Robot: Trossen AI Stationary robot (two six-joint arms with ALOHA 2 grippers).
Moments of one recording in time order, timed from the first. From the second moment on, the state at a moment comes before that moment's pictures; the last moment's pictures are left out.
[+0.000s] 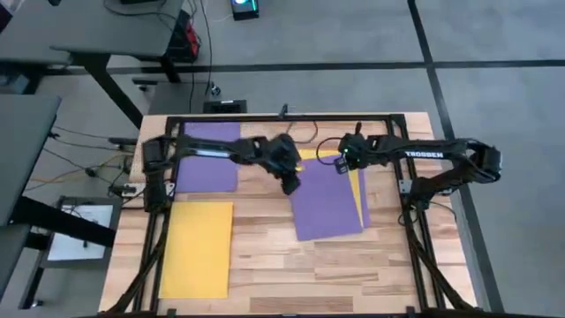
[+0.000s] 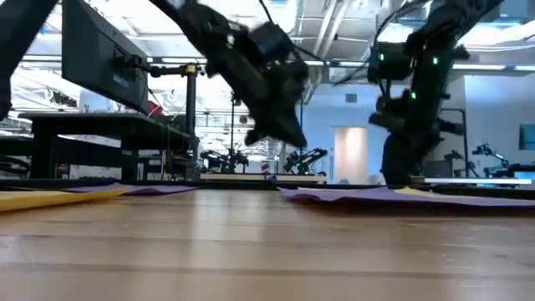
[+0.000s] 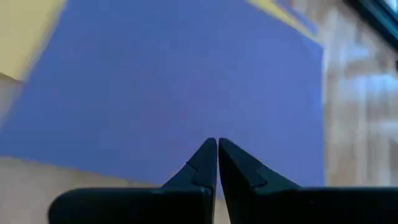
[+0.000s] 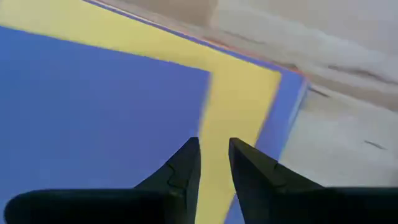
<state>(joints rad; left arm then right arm) 0.22 1.97 1.34 -0.17 0.32 -0.38 -0.46 1.35 0.71 -0.64 0.28 0.76</state>
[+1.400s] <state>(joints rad) 0.21 1.78 1.34 -0.75 0.16 -0.09 0.00 1.29 0.73 -0.43 -0.04 1.21</state>
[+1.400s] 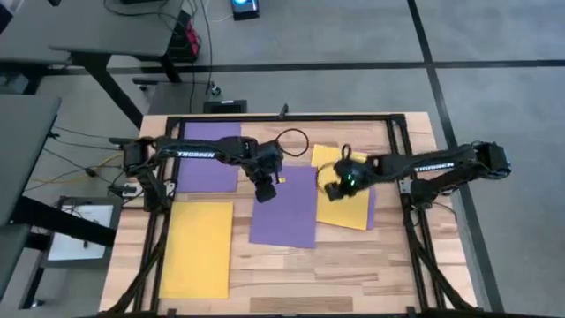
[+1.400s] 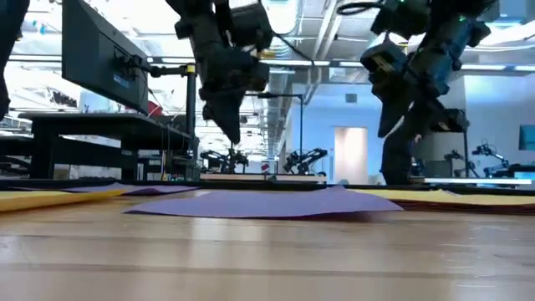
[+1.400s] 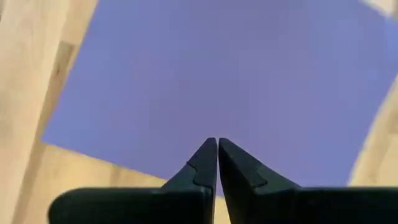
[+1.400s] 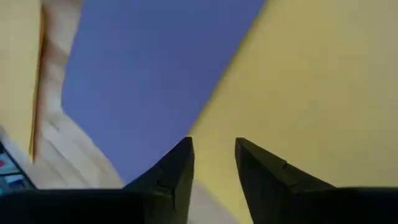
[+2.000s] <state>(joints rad) 0.16 2.00 1.34 -0.66 0.26 0.17 0.07 1.63 0.73 -0.10 0.06 1.50</state>
